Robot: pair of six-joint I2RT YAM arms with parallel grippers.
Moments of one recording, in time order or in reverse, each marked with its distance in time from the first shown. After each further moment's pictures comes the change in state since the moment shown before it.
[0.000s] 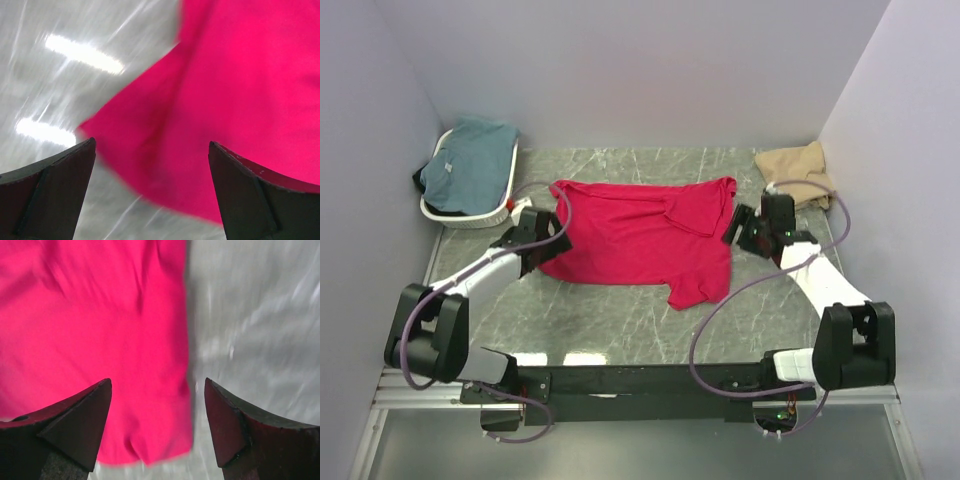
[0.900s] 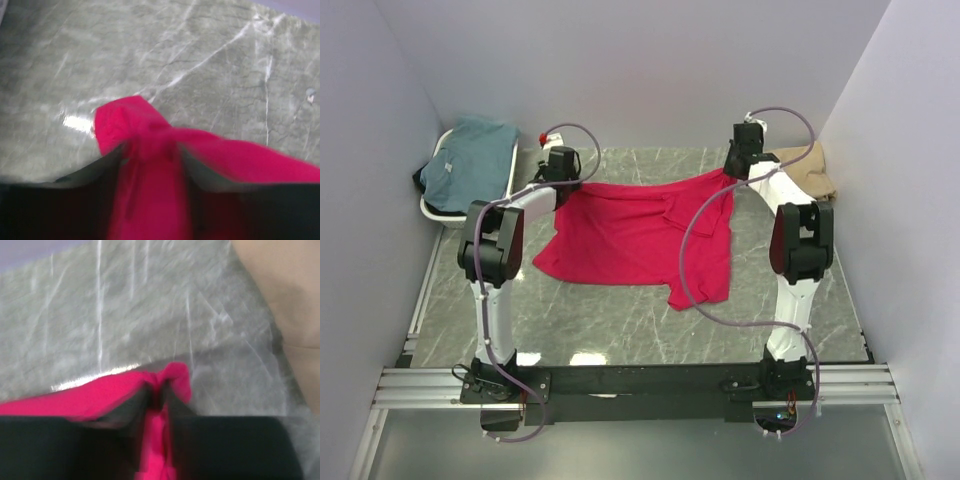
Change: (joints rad) left arm 0.032 0.704 0.706 0.232 -0.109 0.264; right arm 0.039 0.769 0.855 0.014 0.291 -0.127
